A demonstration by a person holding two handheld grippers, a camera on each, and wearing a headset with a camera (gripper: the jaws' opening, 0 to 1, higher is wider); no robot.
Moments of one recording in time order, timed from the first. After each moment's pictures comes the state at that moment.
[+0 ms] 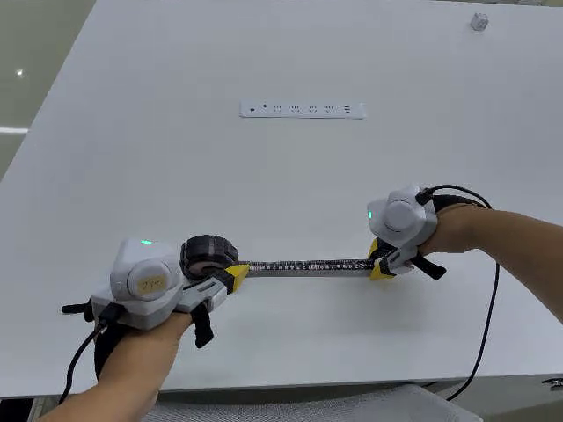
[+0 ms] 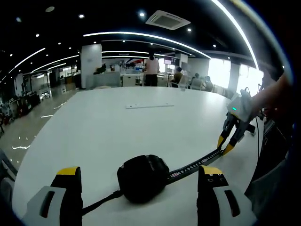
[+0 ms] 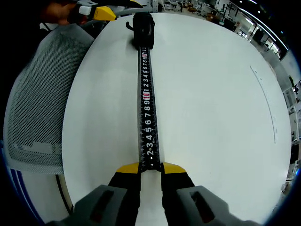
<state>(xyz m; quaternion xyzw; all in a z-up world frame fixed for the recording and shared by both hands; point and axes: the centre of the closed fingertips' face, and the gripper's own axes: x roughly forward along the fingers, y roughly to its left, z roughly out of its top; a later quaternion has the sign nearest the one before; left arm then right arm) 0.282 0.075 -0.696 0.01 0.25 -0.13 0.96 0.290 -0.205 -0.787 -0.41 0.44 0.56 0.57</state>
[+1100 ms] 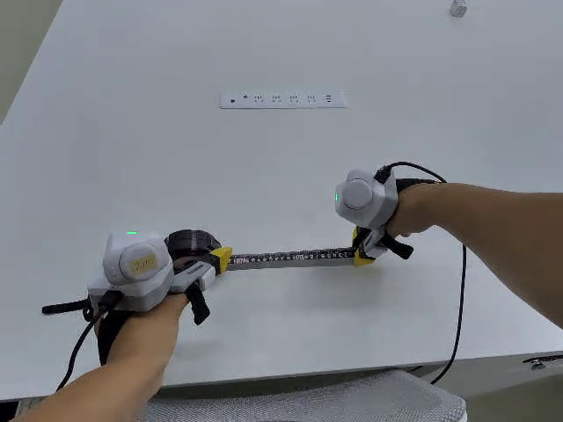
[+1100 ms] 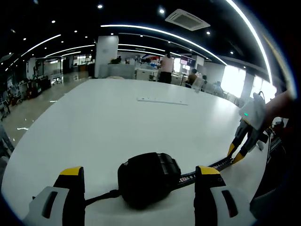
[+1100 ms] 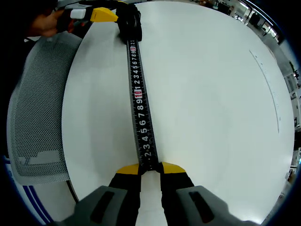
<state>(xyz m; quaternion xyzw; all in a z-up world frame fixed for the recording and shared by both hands) 0.301 0.080 -0.726 -0.05 0.28 -0.07 0.96 0.292 -0.207 -0.791 -0.41 0.50 0.52 0.56</state>
